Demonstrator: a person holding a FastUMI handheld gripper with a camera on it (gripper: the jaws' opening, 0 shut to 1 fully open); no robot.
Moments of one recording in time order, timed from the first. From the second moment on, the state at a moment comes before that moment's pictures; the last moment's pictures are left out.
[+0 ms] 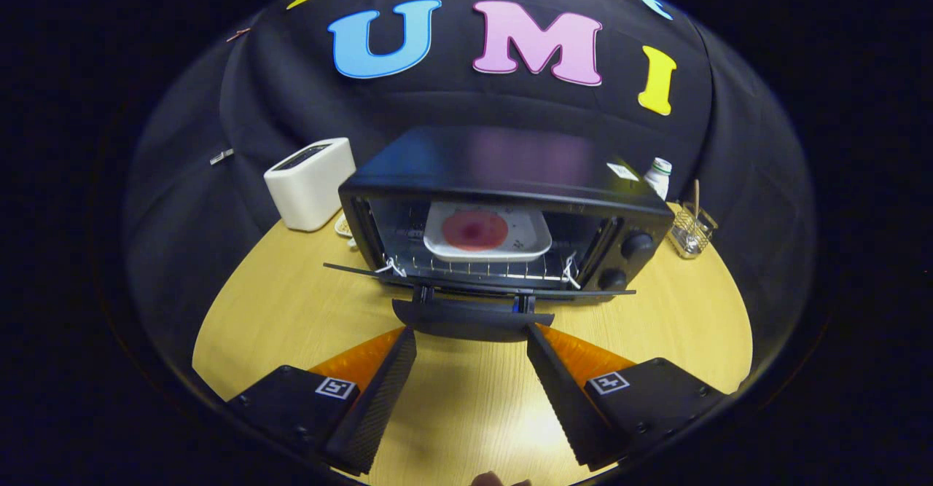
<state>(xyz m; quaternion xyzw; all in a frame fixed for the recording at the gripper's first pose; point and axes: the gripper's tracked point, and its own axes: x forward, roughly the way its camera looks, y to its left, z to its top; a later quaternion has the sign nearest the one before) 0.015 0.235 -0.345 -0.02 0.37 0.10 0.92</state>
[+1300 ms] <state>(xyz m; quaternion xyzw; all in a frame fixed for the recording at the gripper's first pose) 0.073 0.129 -0.081 0.01 0.10 0.06 0.99</state>
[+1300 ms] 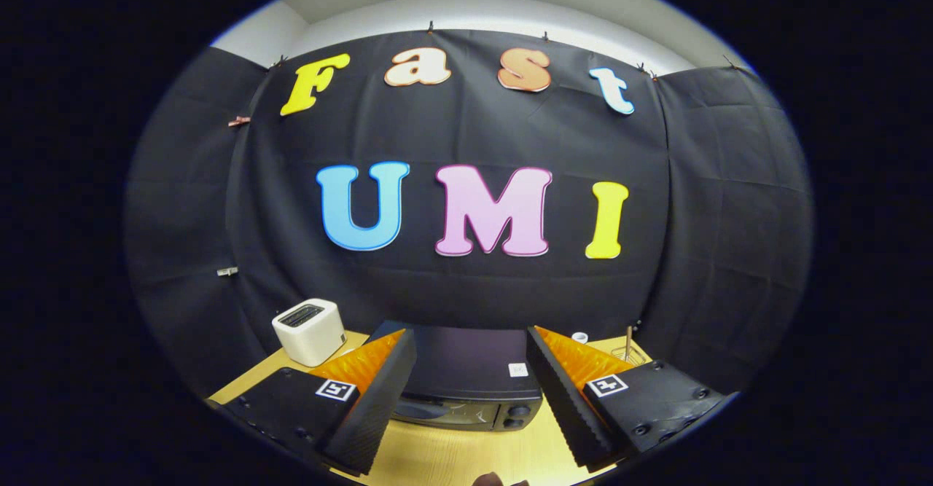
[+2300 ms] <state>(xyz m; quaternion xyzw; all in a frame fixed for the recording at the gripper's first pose) 0.059 -0.014 0.003 -0.05 0.01 0.00 1.00</state>
